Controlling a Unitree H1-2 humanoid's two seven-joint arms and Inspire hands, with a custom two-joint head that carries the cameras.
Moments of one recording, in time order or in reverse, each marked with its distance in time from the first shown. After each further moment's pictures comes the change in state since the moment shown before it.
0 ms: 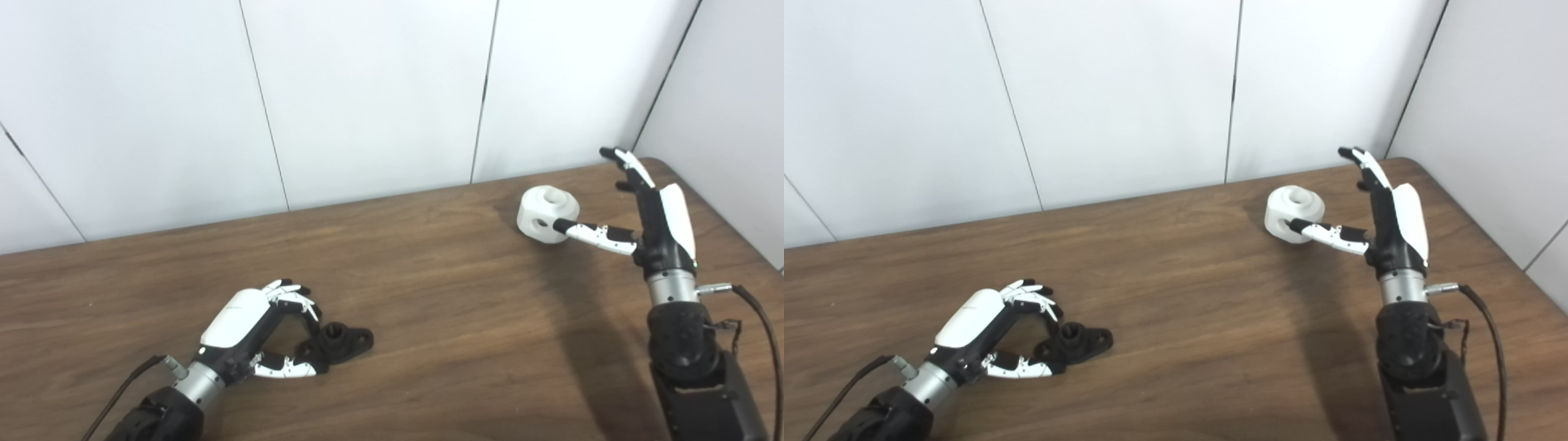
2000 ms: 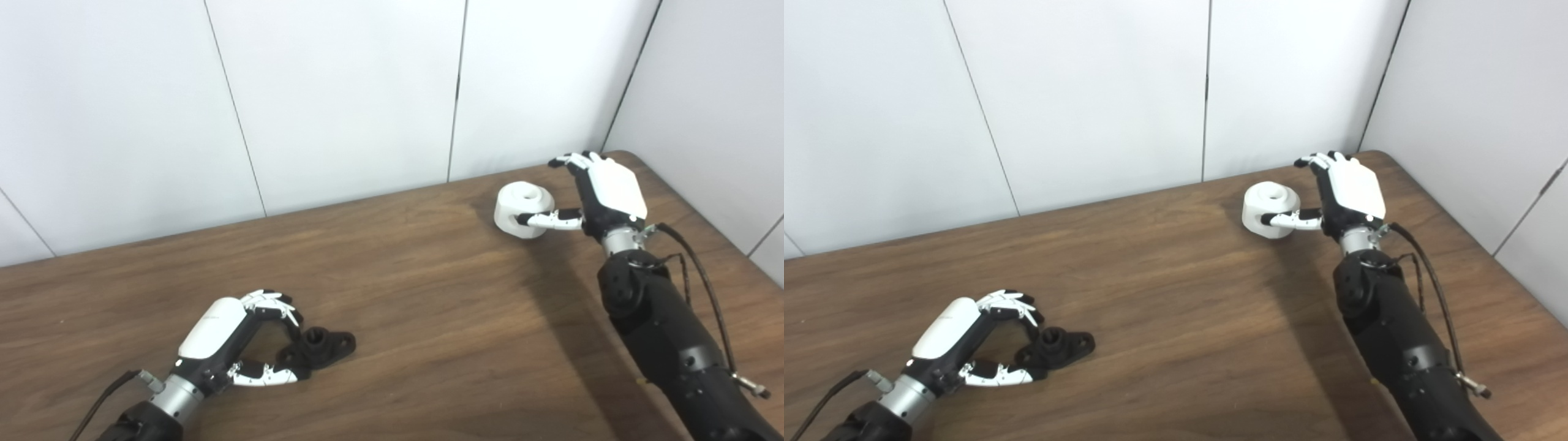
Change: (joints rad) left arm -0.017 0.002 -0.005 0.066 -0.030 -0.057 0.031; right arm -0.166 -0.134 0.256 0.251 -0.408 0.233 -0.070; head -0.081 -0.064
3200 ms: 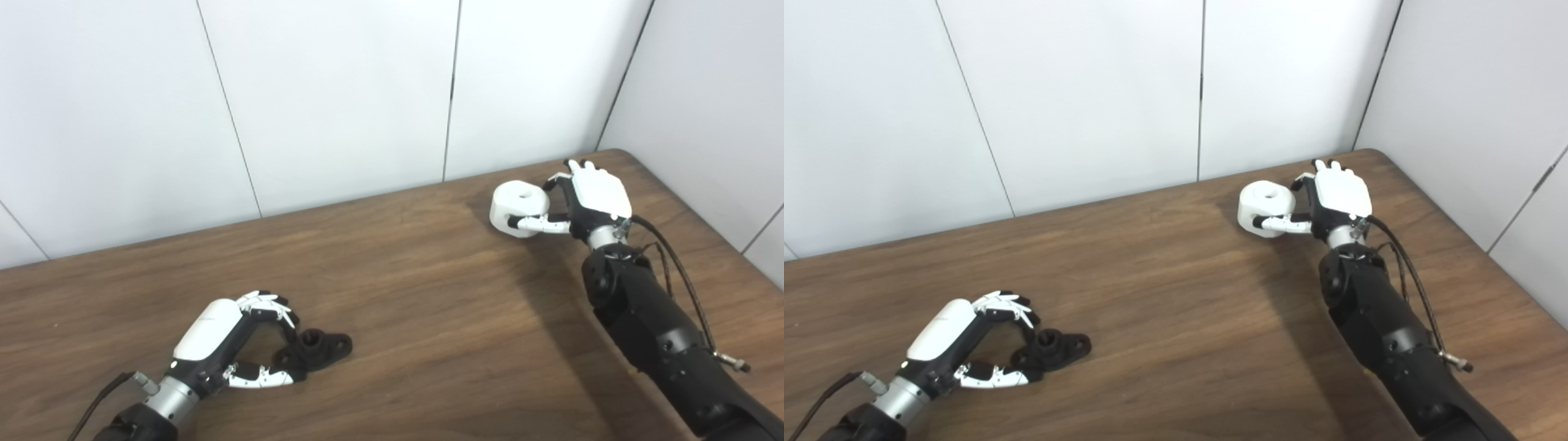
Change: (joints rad) left arm 0.001 0.009 0.001 -0.027 -0.005 0.008 -0.028; right arm -0.061 -0.023 0.110 0.072 -0.035 0.139 0.077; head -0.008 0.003
